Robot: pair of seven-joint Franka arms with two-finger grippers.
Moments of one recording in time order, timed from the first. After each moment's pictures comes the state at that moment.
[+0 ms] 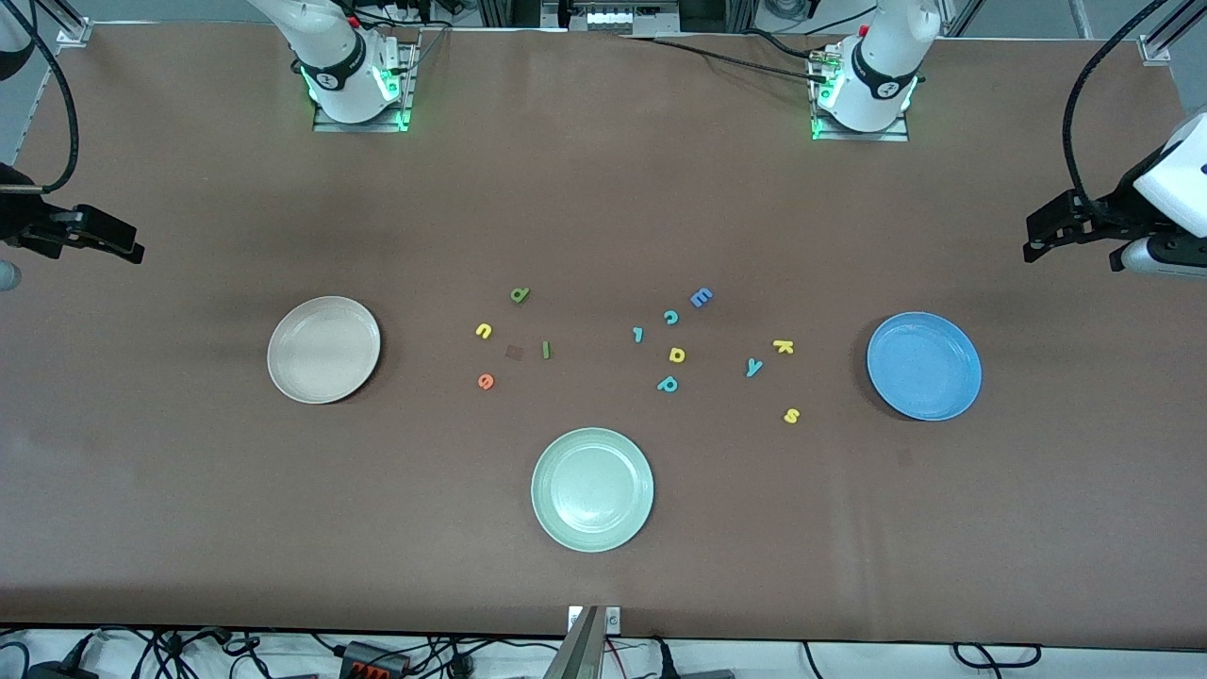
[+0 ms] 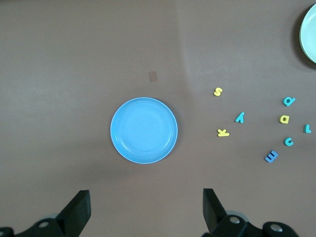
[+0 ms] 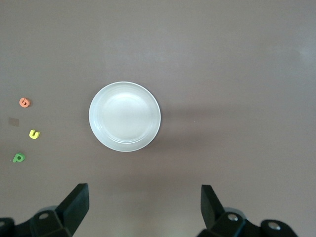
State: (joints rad) left arm 0.01 0.02 -0.01 -1.59 0.00 1.64 0.09; right arm 0.02 0.08 -0.09 -1.56 -0.03 1.59 -0.02
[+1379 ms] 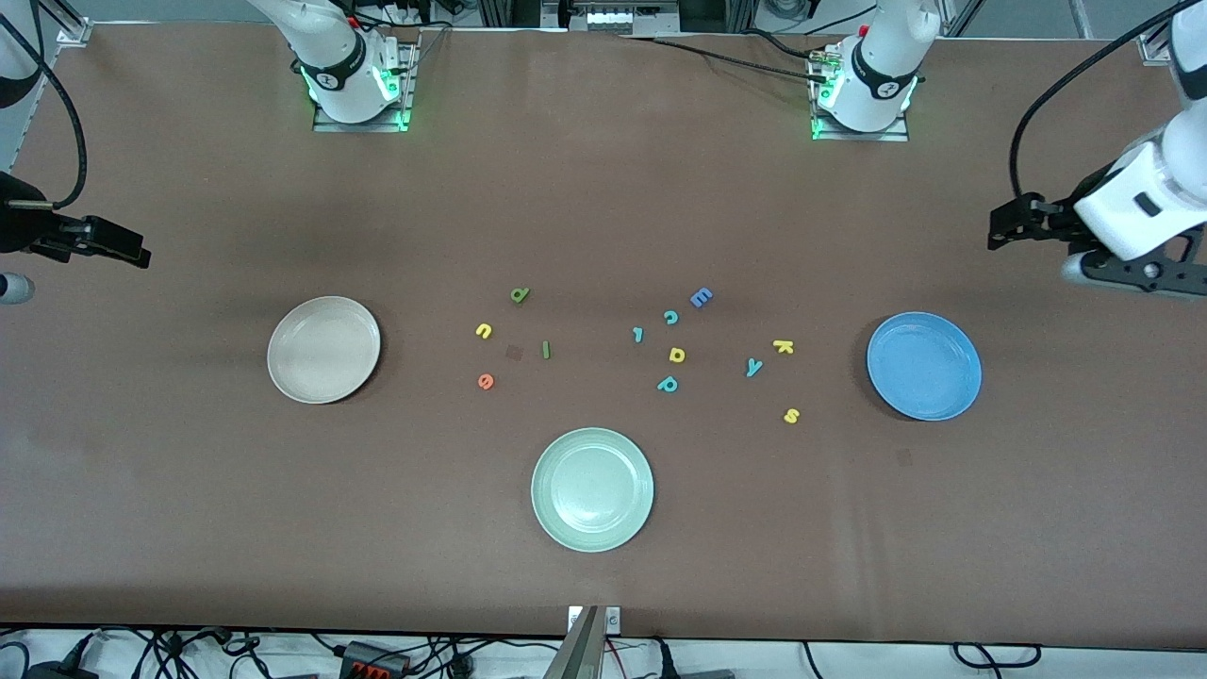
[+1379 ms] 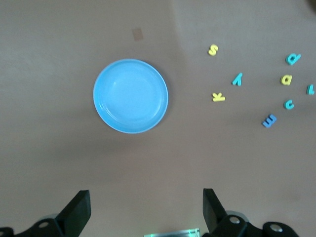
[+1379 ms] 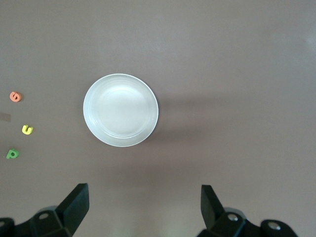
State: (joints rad) left arm -0.02 0.08 -0.02 -1.59 0.00 1.50 0.10; right arm 0.01 0.11 -0.09 -1.57 -0.03 1.58 -0.02
